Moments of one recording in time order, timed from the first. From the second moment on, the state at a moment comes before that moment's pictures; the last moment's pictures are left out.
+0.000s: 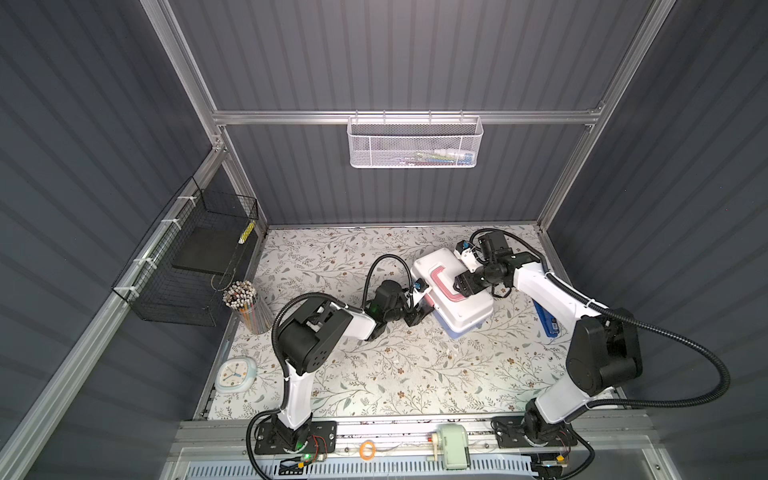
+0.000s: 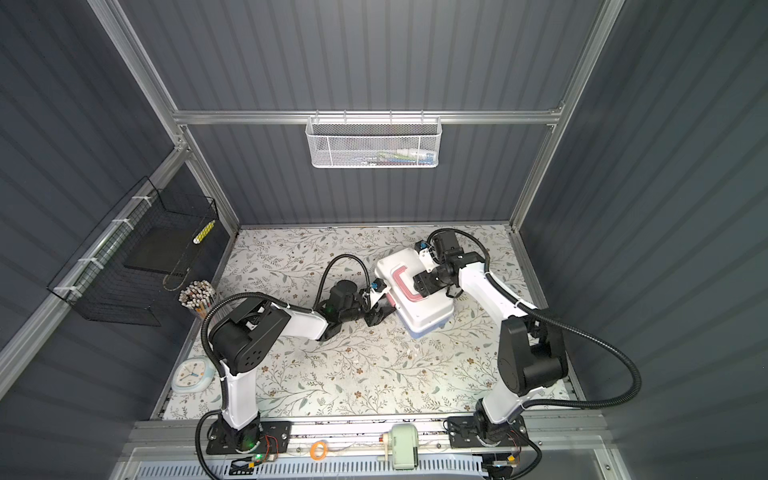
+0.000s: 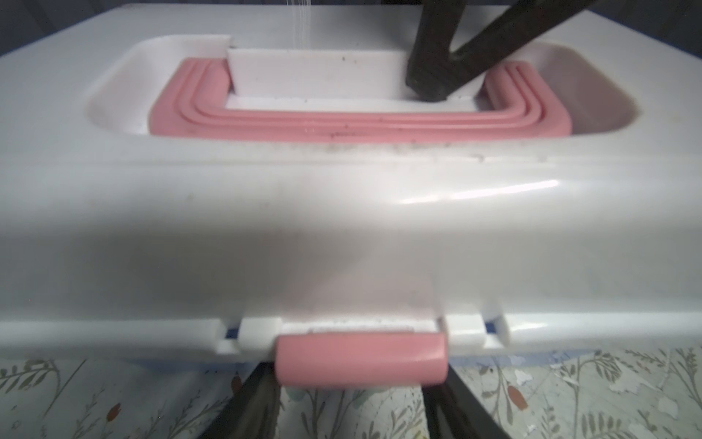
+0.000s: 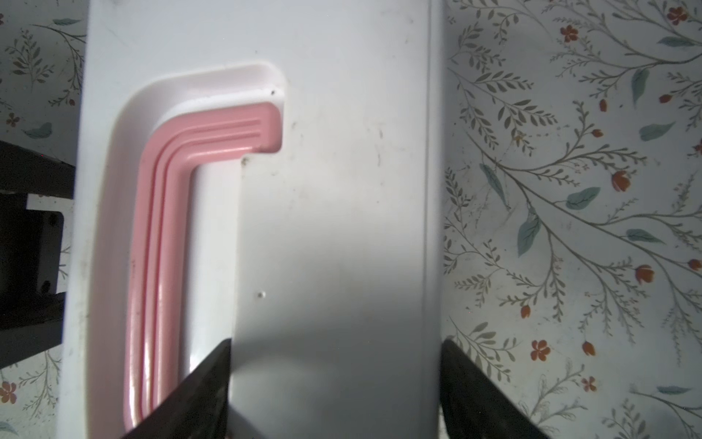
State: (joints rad) left arm -0.72 1.98 0.90 0.67 0.38 0.17; right arm 0.28 1.64 1.26 -0.68 -0.15 -0.24
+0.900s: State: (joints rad) left arm -0.72 2.02 0.90 0.72 0.39 0.15; right arm 0.28 1.64 1.26 -0.68 -0.16 -0.24
